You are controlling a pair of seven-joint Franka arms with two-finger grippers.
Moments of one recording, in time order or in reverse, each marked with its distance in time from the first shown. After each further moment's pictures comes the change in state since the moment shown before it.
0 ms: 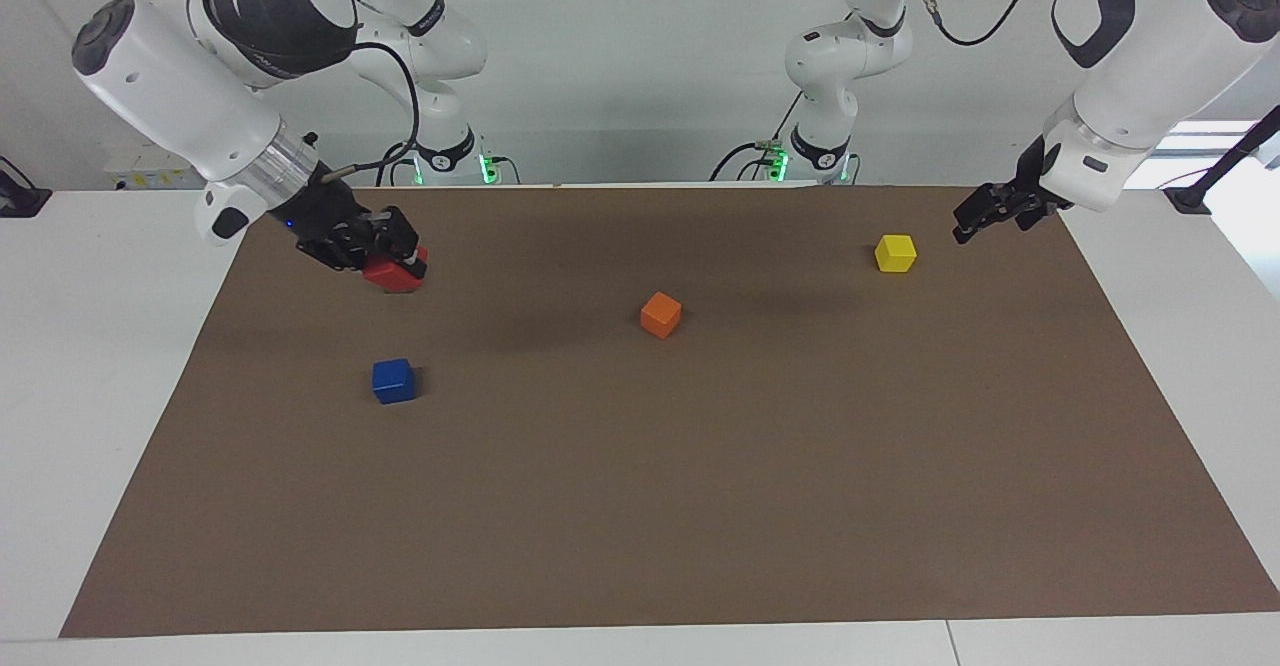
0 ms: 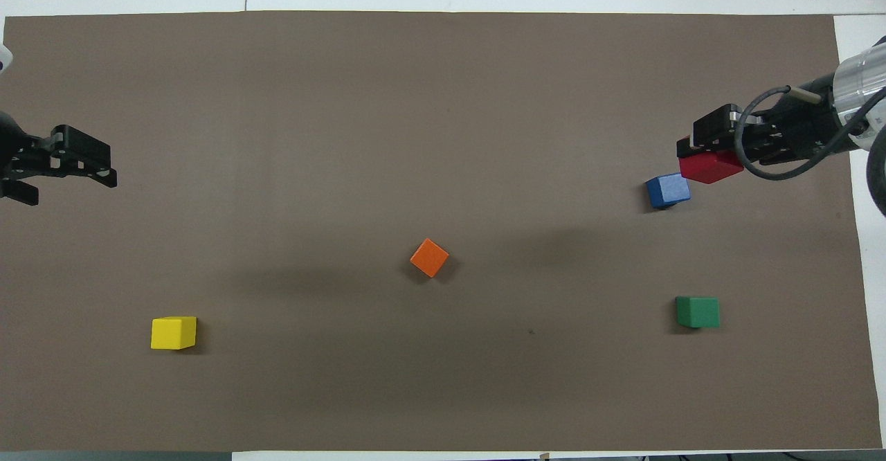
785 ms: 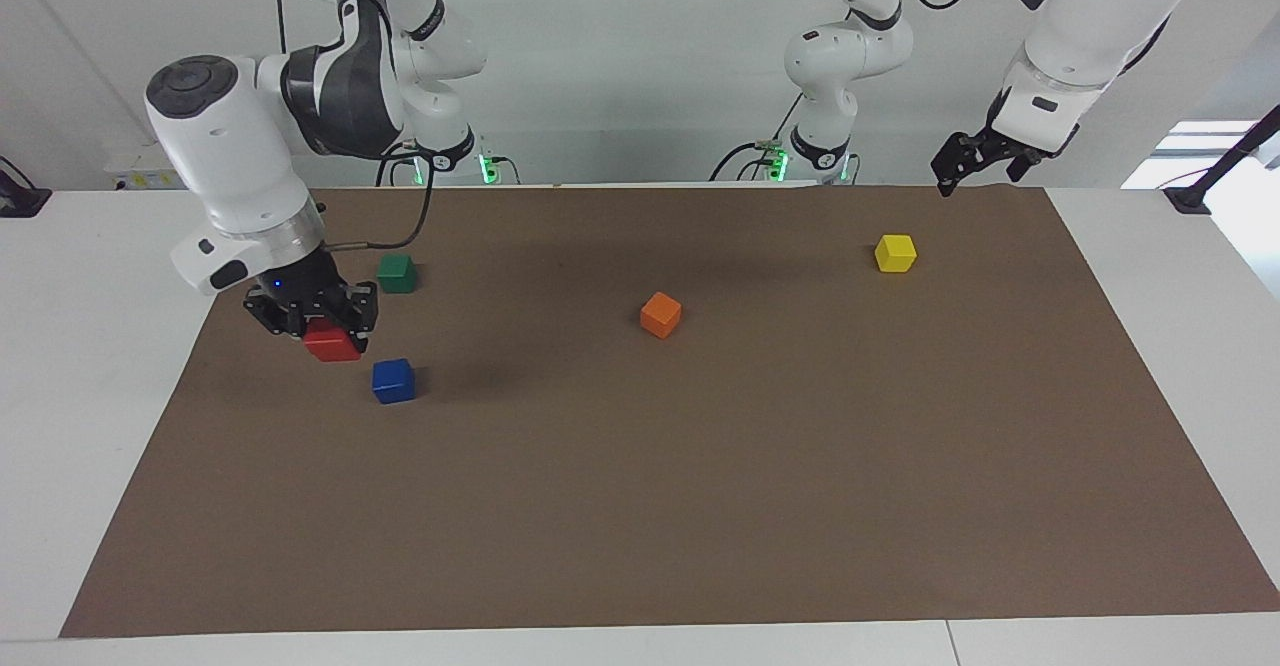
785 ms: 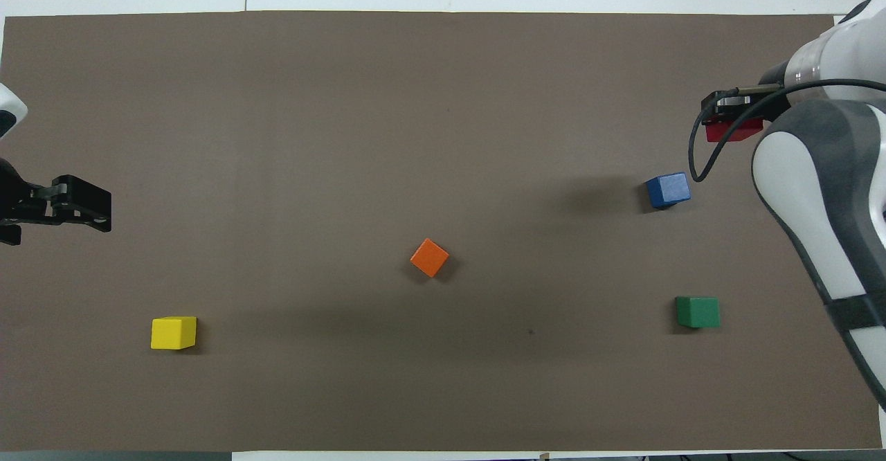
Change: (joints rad) left arm -0.043 -0.145 0.013 -0.125 0.024 -0.021 0.011; right arm 0.019 0.101 0.012 -0.056 -0.288 0.319 -0.051
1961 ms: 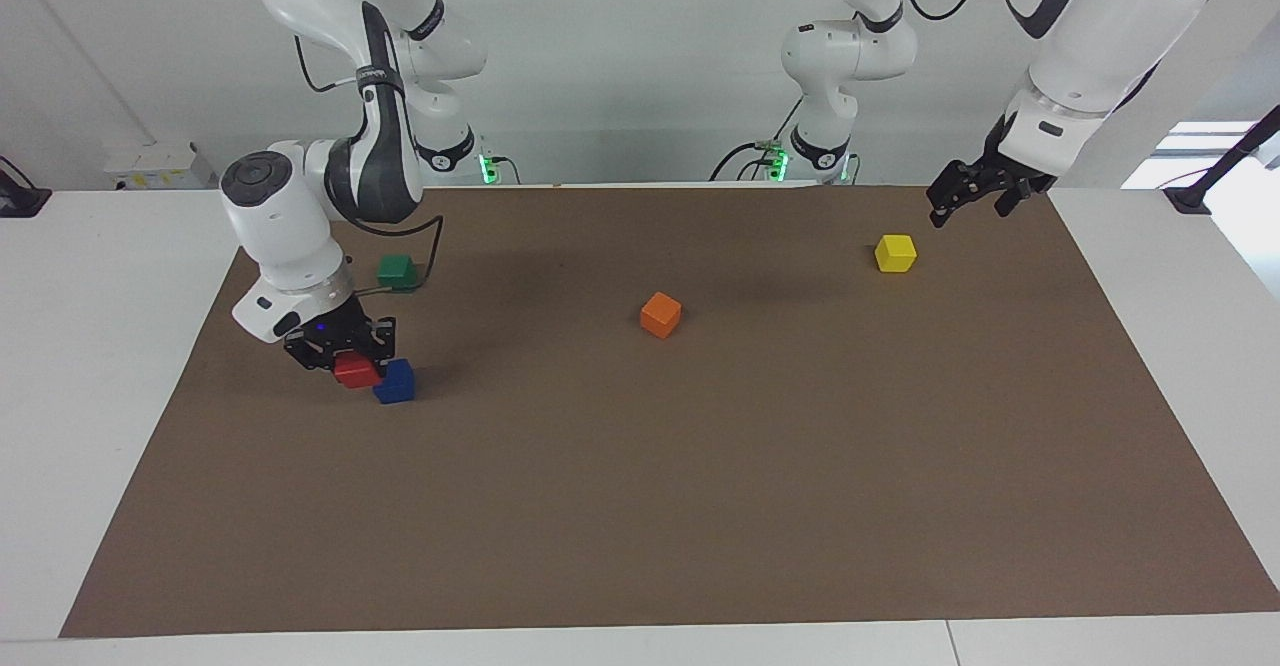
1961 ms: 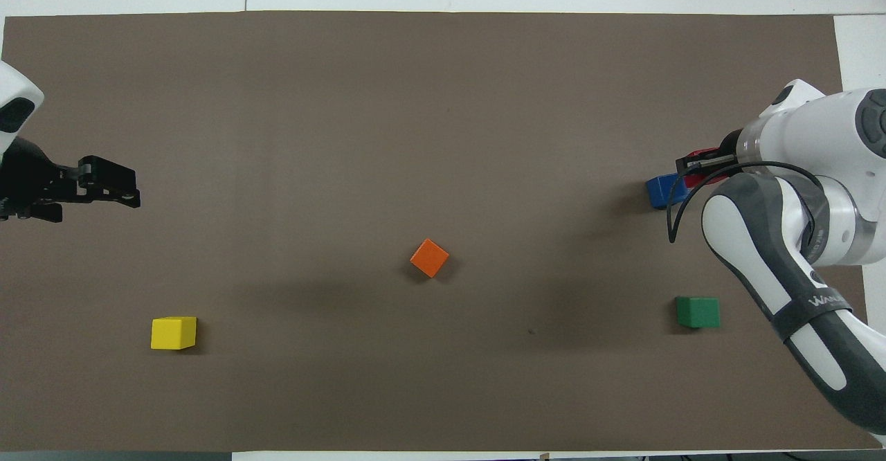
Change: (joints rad) left arm -0.252 0.009 0.266 -0.086 -0.086 0.156 0.000; right arm -0.034 -0.025 -0.009 -0.341 -0.002 0.288 -0.174
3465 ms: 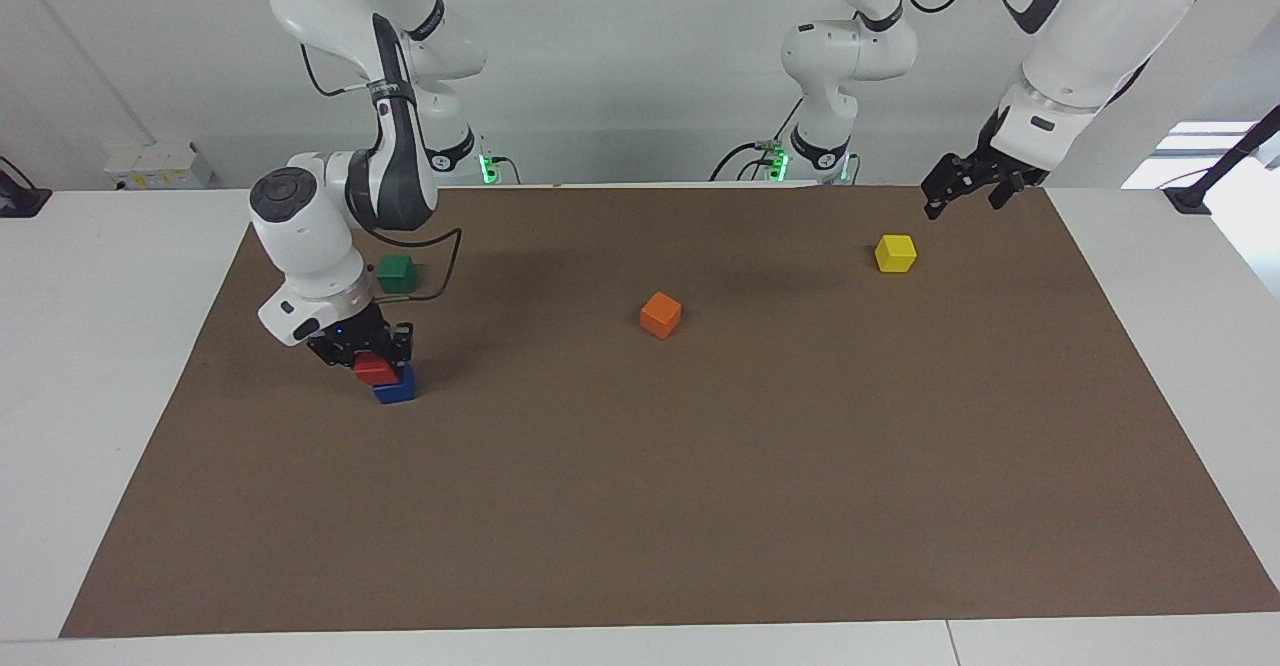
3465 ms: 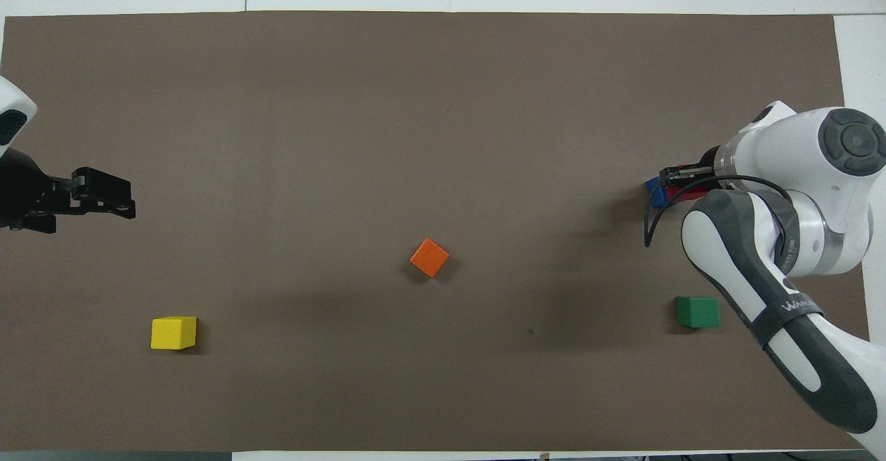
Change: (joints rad) left arm -0.013 -0.035 0.011 0.010 -0.001 -0.038 0.000; right arm 0.020 0.007 0.008 -0.064 0.000 0.041 0.128
